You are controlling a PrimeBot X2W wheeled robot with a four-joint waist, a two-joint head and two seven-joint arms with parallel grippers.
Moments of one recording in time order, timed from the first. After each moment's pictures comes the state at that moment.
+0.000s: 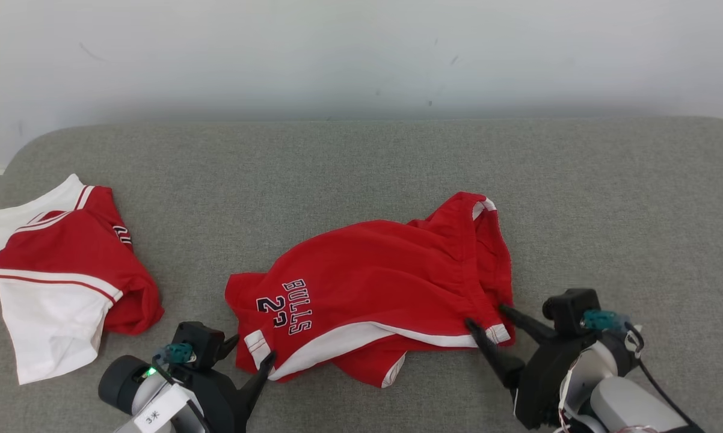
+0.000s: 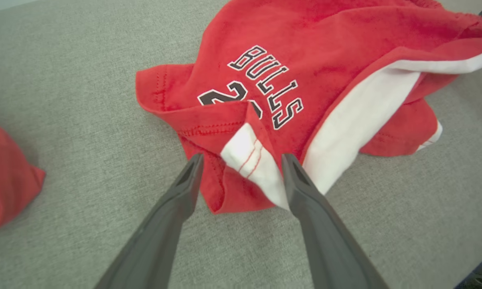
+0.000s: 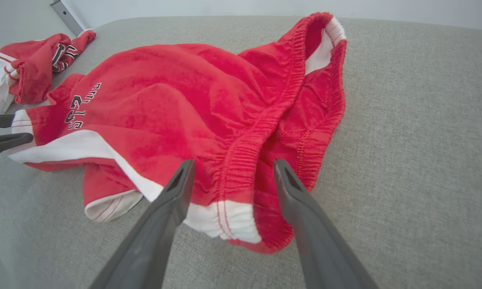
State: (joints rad) left arm -0.45 0.38 -0.86 0.51 -0.57 -0.05 0.03; right arm -0.37 -0.30 0.60 0.47 0.69 0.10 0.01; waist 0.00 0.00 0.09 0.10
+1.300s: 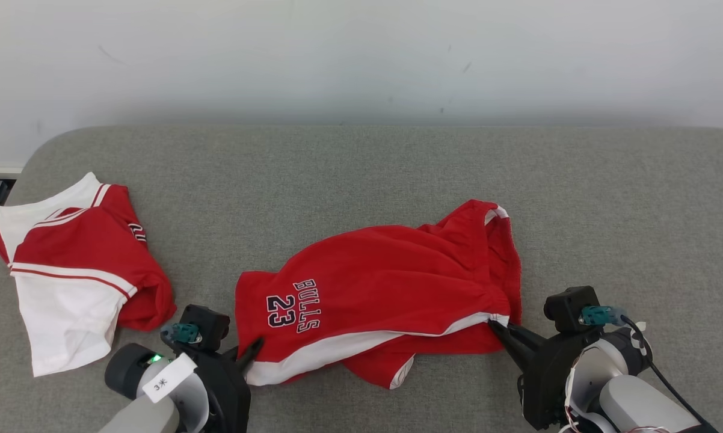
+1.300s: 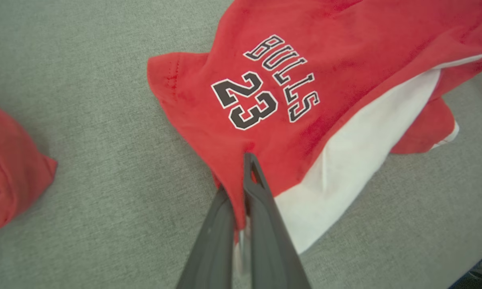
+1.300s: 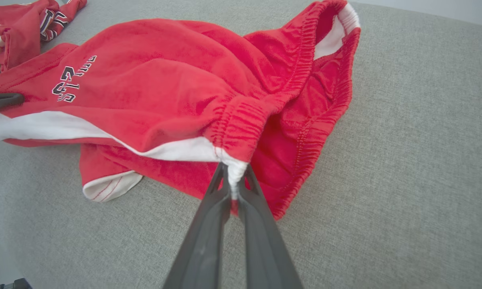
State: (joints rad) left arm -0.51 0.35 -0.89 0.61 -0.60 -0.11 0.09; right arm -0.34 -0.35 0.61 0.38 0.67 0.04 0.13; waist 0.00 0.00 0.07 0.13
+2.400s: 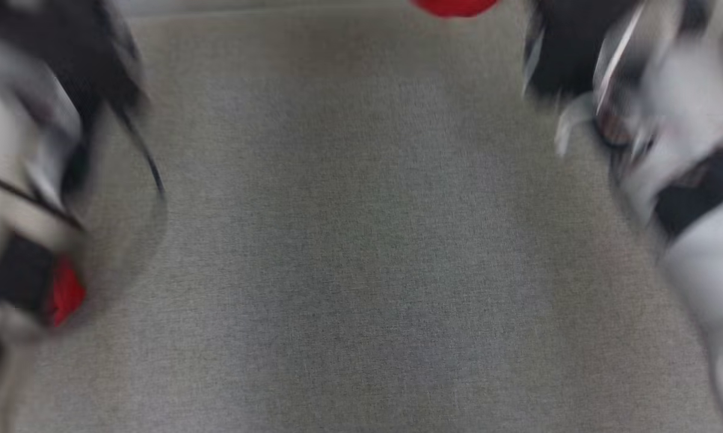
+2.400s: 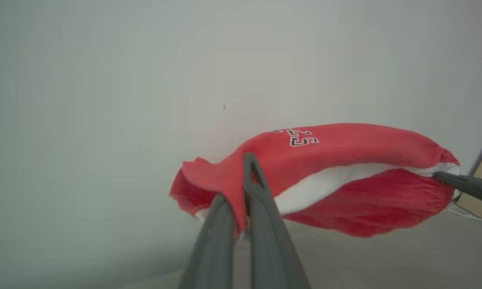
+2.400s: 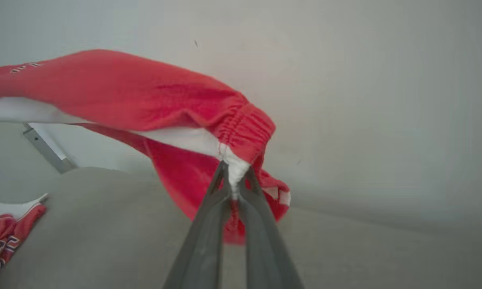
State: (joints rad) left arm -1.13 0.39 -0.57 0.47 -0.67 -0.07 -0.08; right arm -1.15 -0.21 0.48 0.63 0.72 0.10 0.12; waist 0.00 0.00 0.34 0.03
